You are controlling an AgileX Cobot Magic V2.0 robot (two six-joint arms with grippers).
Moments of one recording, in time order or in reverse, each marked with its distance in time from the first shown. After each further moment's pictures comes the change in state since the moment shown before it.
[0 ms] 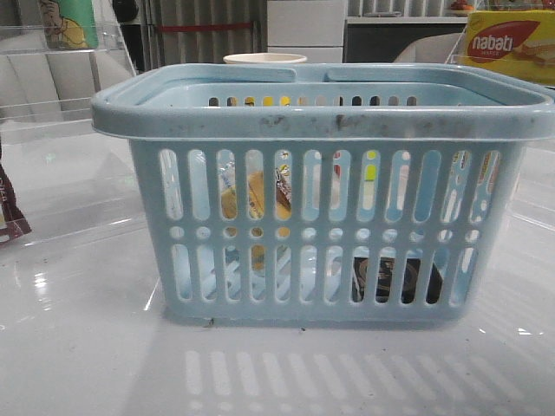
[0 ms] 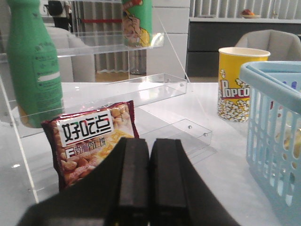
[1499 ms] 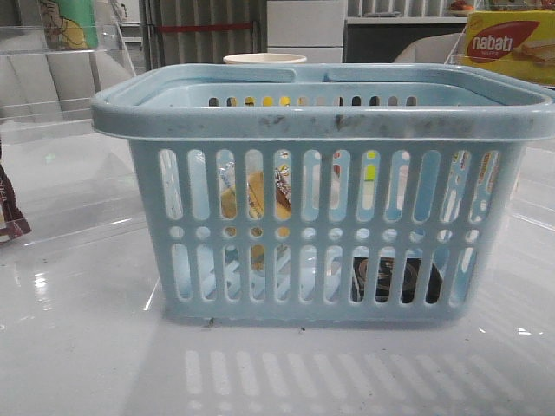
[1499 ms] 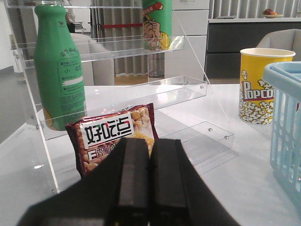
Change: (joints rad) left arm 0.051 0.000 0.000 0.031 -0.009 0.000; right arm 0.000 -0.002 0.000 0.000 0.002 0.000
